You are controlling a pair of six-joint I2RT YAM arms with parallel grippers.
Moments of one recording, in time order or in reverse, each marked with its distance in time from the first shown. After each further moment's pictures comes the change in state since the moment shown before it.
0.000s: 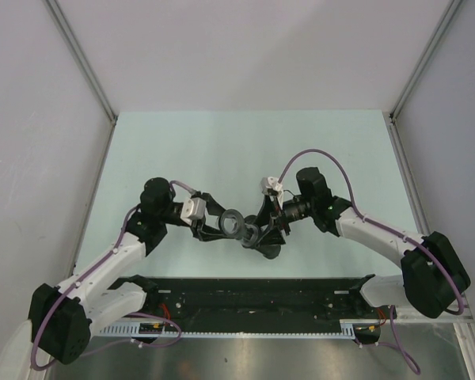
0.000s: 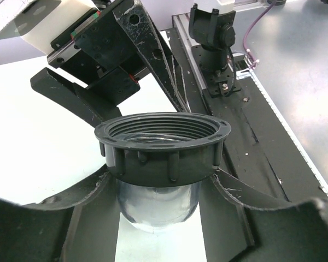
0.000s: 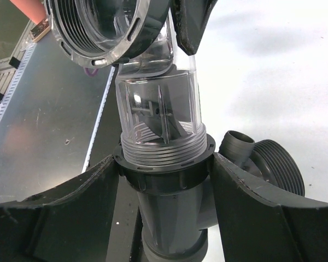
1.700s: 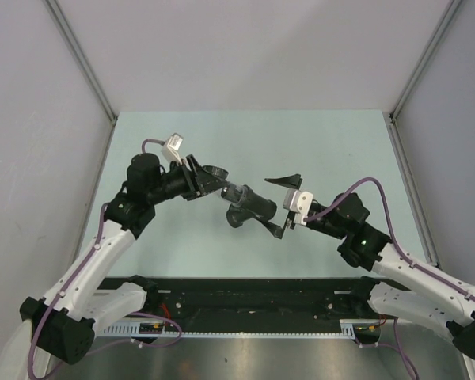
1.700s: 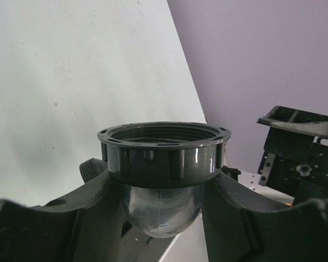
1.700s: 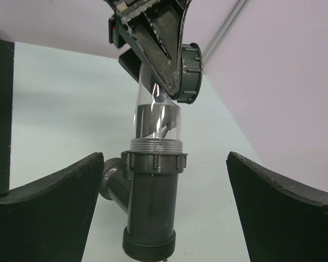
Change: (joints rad) left arm 0.064 0.004 0.349 -0.456 -0.744 -1.073; right arm 0.217 -0.478 -0.078 0.193 0.772 -0.303
